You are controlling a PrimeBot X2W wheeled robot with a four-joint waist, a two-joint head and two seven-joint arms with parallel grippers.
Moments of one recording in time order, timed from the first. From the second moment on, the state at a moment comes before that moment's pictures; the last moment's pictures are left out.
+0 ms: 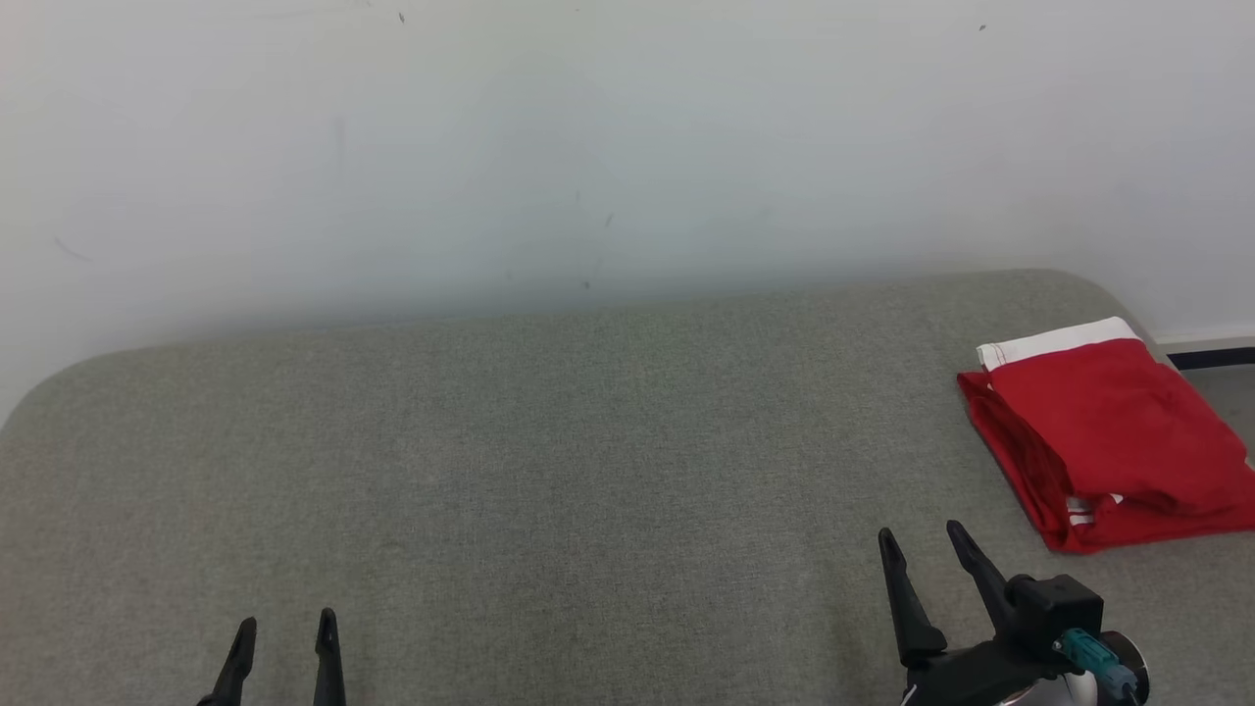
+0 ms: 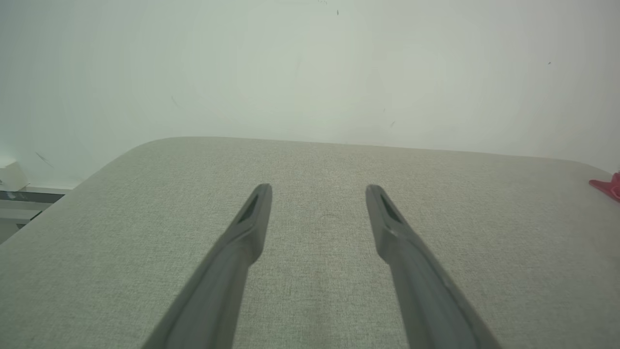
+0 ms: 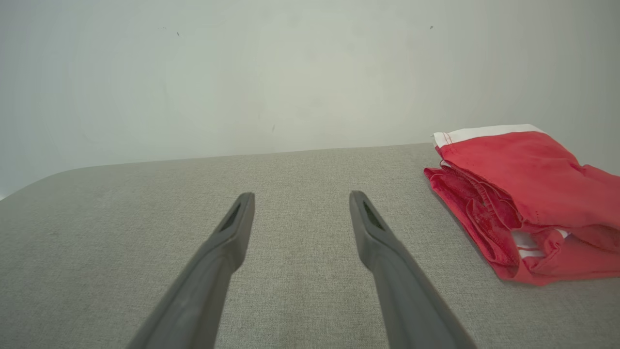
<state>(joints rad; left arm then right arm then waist) 0.05 0.05 0.09 0.24 -0.12 -0.07 -0.26 -0.15 -0.10 0.12 0.46 0.20 0.13 -0.23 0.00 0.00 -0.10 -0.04</state>
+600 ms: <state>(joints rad) 0.07 0.04 0.08 0.29 -0.13 -0.06 -0.26 -0.10 -0.10 0.14 0.51 0.20 0.13 -0.22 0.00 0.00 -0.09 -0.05</state>
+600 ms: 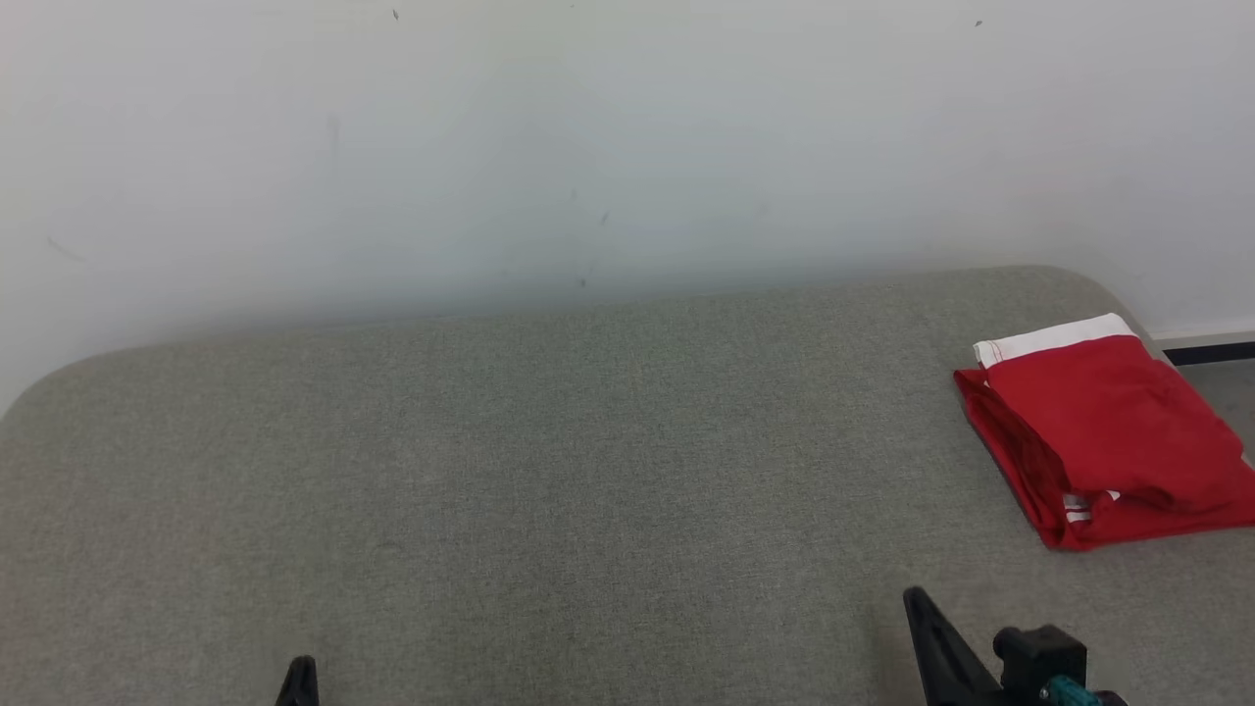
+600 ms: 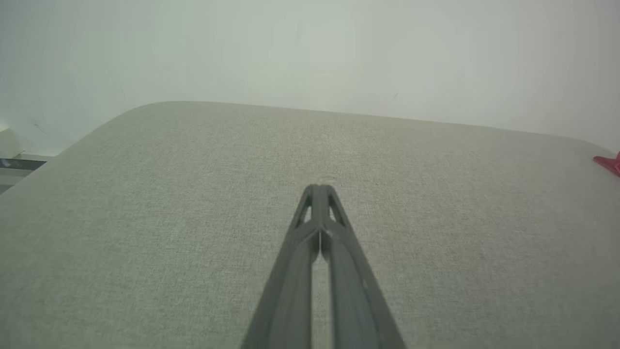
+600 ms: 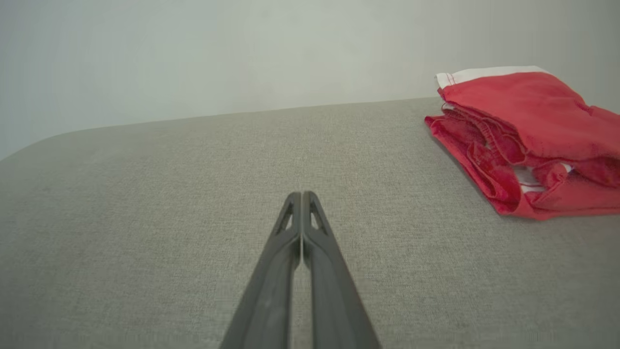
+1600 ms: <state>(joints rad) 0.03 0.04 0.09 0.29 -0.62 -0.08 -0.13 -0.08 -0.08 0.06 0.44 0.67 0.13 -0.11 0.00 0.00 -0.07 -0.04</state>
